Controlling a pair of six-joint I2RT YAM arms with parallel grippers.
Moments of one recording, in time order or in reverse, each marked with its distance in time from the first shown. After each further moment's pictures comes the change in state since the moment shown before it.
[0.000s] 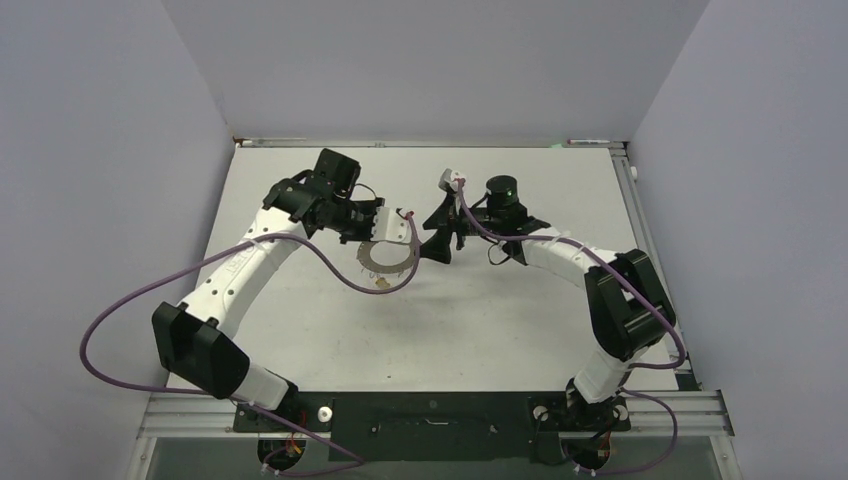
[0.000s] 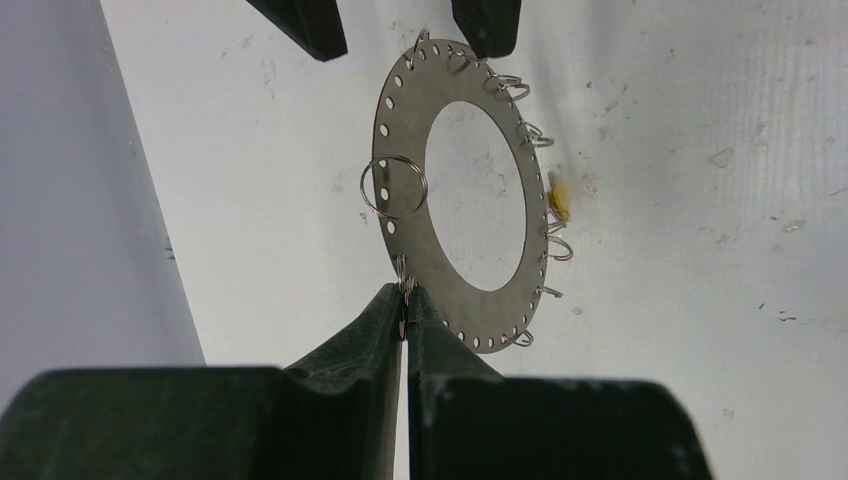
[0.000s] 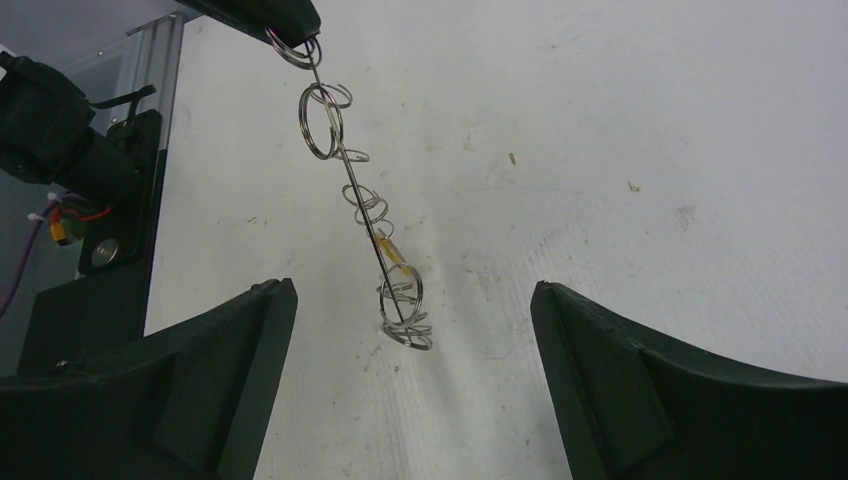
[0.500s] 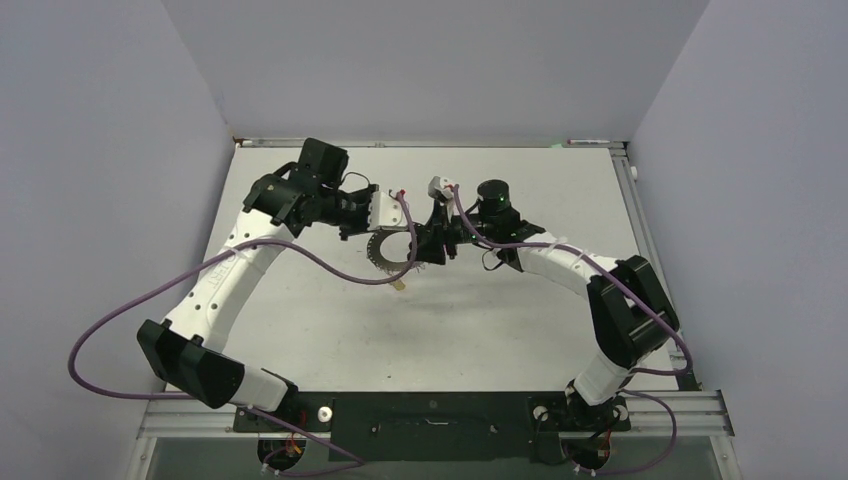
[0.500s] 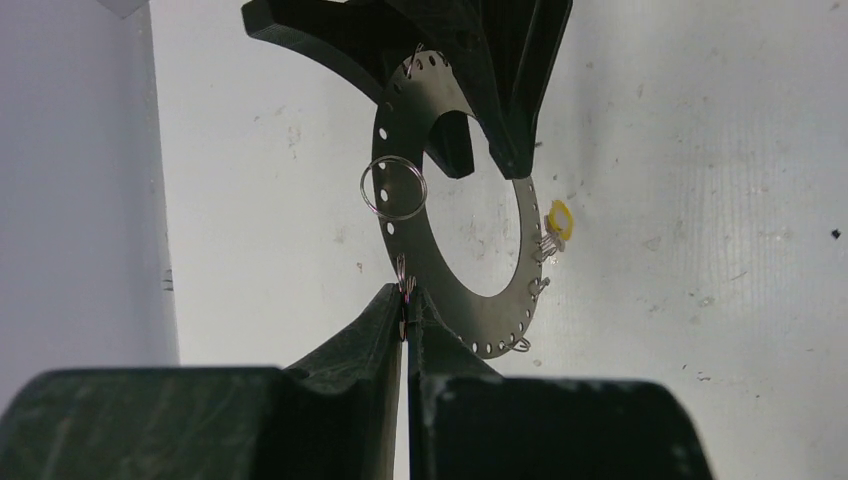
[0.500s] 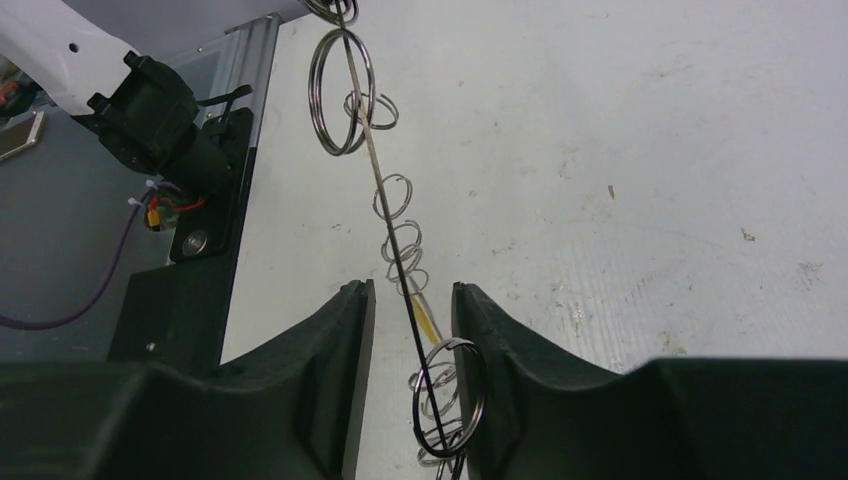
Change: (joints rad) left arm 0.003 -0.055 0.106 -0.064 0.139 -0.130; right arm 0.071 -0.033 -0.011 0.010 -0.088 0.031
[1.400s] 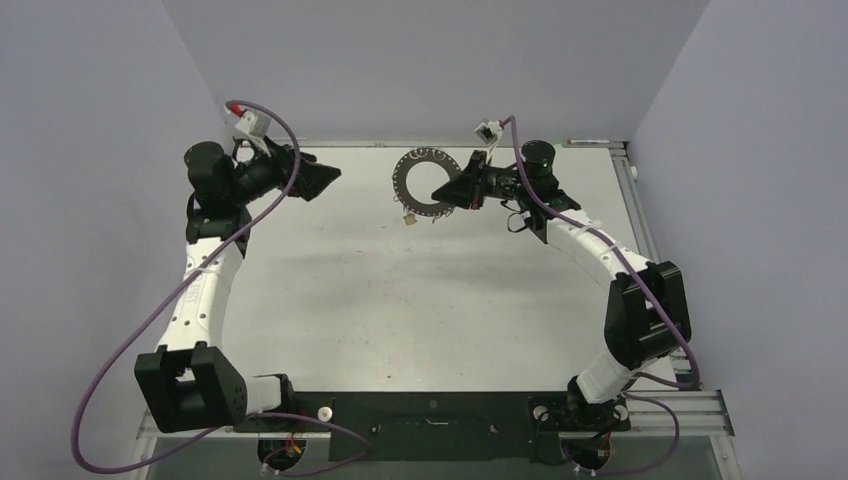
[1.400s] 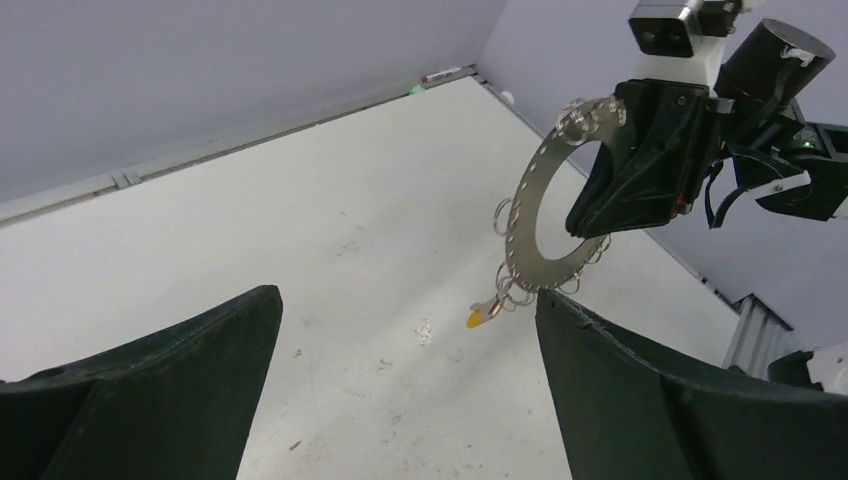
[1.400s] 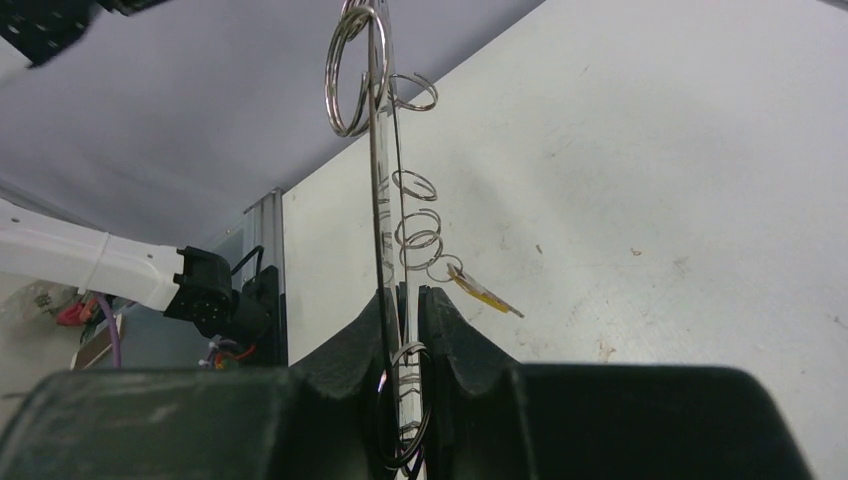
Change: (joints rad) left arm 0.520 -0.139 -0.325 0.952 0.341 -1.333; right arm -0.179 -0.041 0.147 0.037 0.029 0.446
